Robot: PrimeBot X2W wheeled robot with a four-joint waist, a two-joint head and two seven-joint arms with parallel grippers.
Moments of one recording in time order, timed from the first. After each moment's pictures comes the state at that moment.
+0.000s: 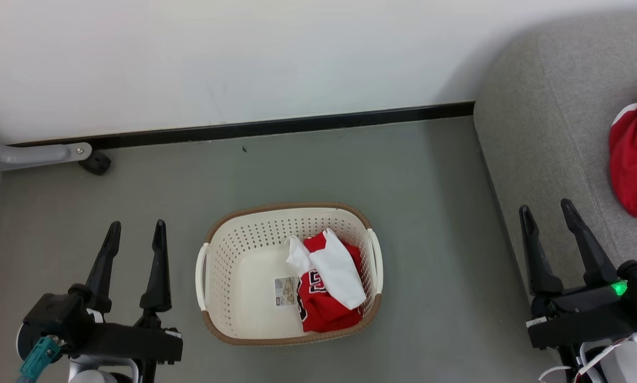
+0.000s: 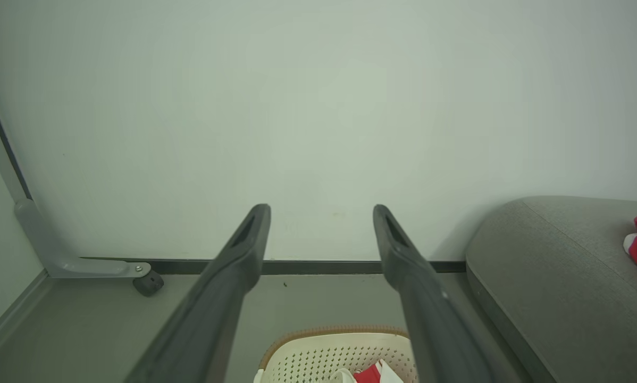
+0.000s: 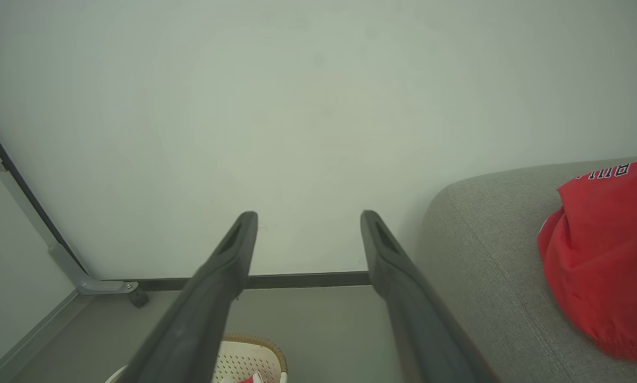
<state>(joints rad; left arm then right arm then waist) -0.13 0.28 -0.22 0.08 -0.55 0.05 -0.25 -0.09 -0.22 0.18 0.04 0.36 0.04 -0.25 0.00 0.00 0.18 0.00</state>
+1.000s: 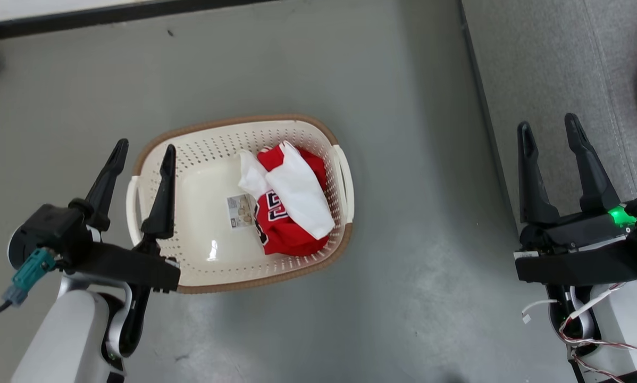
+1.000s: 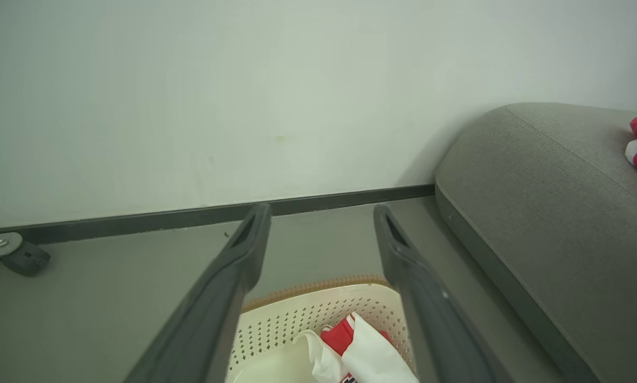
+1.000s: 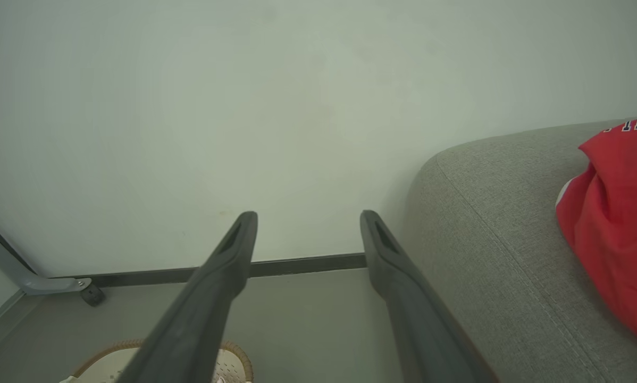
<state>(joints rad) -0.37 0.32 -0.27 0.15 -0.52 -0.03 -0.19 -0.28 -0.16 0.16 -0.02 0.31 0.04 -0.25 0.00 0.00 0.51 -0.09</state>
